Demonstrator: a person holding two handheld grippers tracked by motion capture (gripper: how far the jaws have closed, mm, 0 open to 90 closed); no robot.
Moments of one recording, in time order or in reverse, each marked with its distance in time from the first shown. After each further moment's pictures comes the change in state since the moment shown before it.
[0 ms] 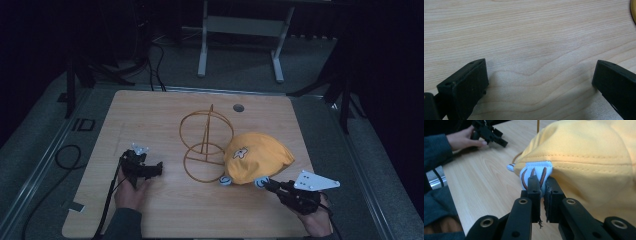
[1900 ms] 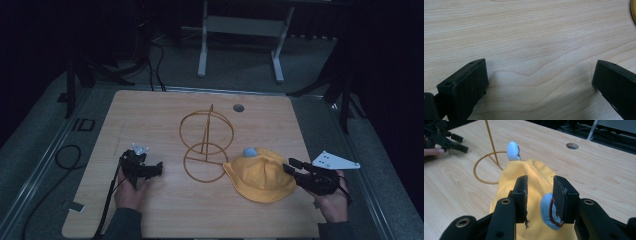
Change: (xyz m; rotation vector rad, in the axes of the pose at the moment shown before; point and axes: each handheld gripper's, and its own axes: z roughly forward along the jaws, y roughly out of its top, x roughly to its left) left arm 0.000 0.000 0.000 0.000 0.000 0.000; right arm -0.049 0.020 -0.024 0.052 -0.199 0.079
